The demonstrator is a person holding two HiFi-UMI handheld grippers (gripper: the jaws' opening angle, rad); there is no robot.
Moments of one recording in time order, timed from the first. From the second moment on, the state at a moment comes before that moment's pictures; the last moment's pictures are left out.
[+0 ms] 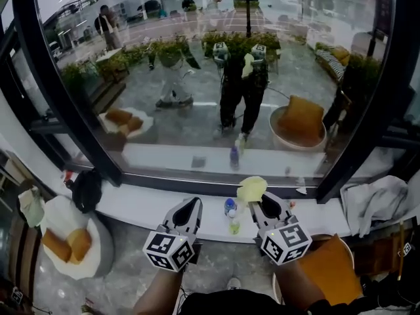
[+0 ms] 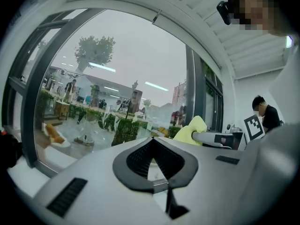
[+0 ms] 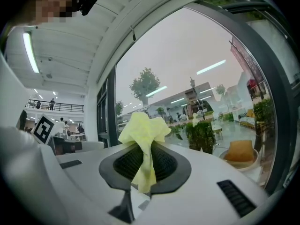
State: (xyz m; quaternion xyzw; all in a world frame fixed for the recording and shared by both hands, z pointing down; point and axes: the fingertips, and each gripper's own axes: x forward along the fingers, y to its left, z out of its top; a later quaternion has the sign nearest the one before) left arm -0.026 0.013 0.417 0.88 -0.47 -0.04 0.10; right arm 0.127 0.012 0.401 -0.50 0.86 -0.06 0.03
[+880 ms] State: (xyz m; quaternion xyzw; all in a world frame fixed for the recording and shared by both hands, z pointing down) left arm -0.023 -0.077 0.410 0.90 -0.43 -0.03 0.10; right arm 0.111 -0.073 0.383 -0.52 0.85 -0.05 0.03
